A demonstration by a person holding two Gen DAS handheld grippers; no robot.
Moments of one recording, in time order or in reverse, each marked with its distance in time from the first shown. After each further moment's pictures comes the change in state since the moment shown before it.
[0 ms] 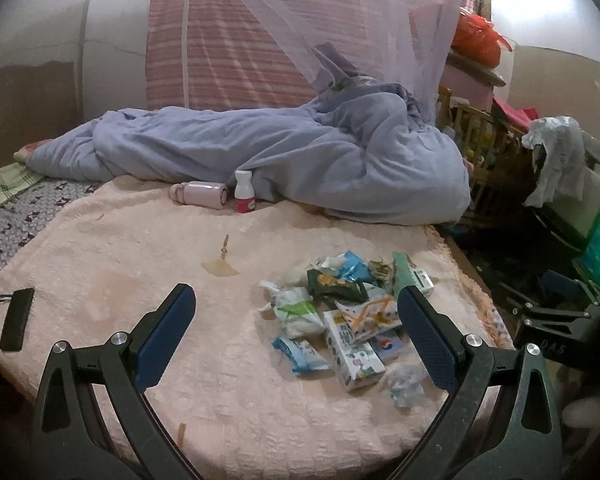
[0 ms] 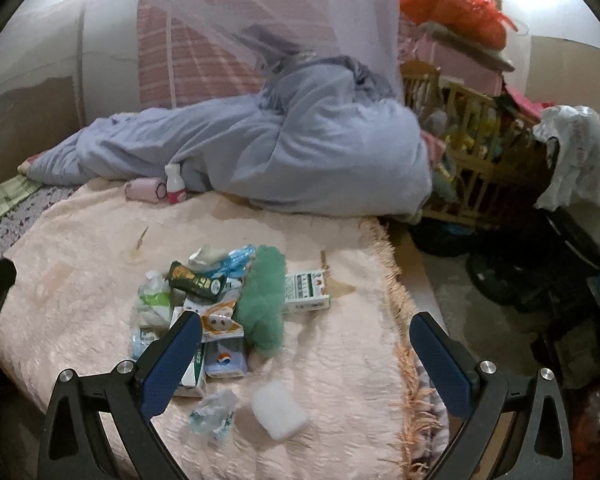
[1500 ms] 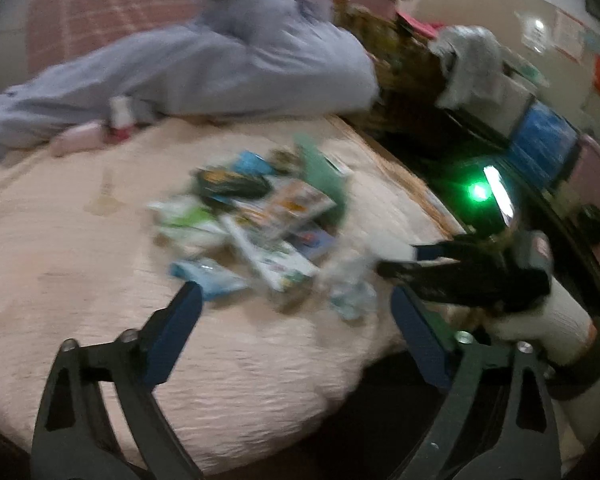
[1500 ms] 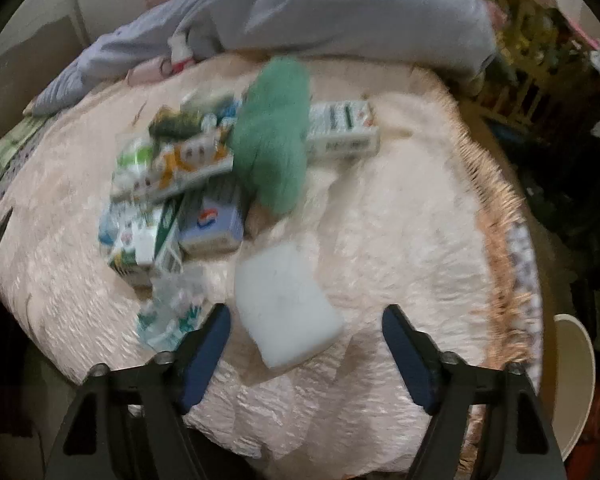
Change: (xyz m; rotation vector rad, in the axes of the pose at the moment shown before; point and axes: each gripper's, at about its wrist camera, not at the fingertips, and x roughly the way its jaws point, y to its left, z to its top) left arm 0.072 -0.043 -0.069 0.220 0.294 -0.370; right arm 0.111 -0.003 -0.093 -0.023 0.411 0.159
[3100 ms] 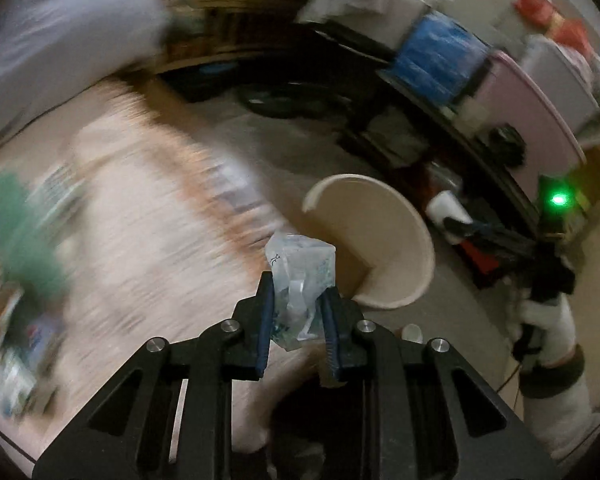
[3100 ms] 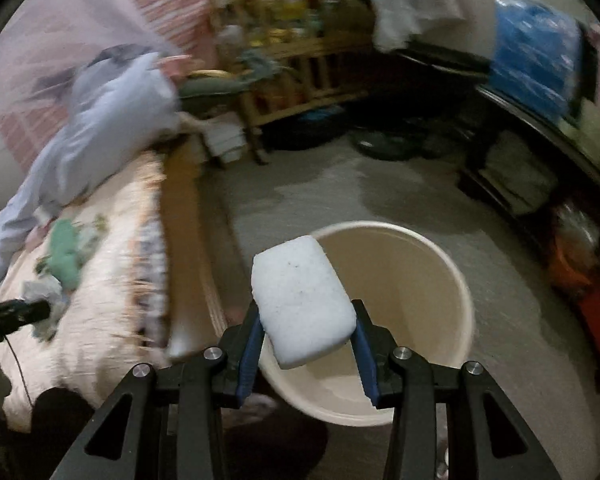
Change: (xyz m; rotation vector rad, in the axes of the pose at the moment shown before) left arm 0.122 -0.221 0.075 0.251 0.280 -0.391; right arm -0.152 -0.272 -0.166 0.576 -0.221 -0.220
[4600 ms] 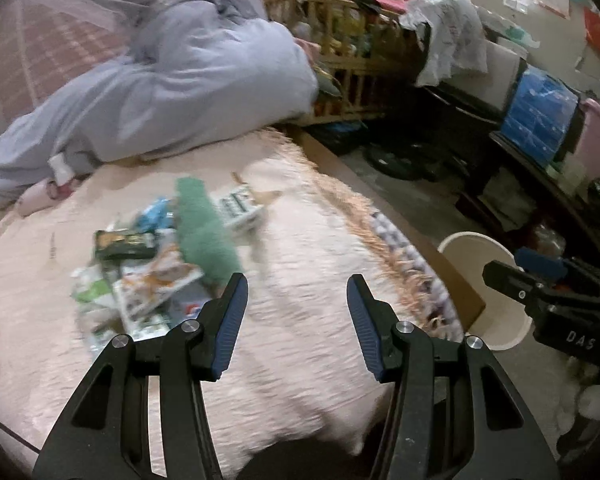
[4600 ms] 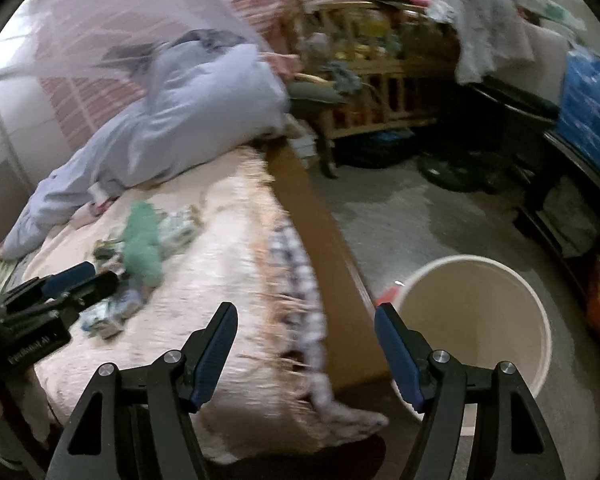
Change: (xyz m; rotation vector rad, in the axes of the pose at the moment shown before) left arm -0.084 0.055 -0.062 -0.155 -0.255 0.489; right arm -0.012 0.158 0.002 -0.169 -0.059 0.149
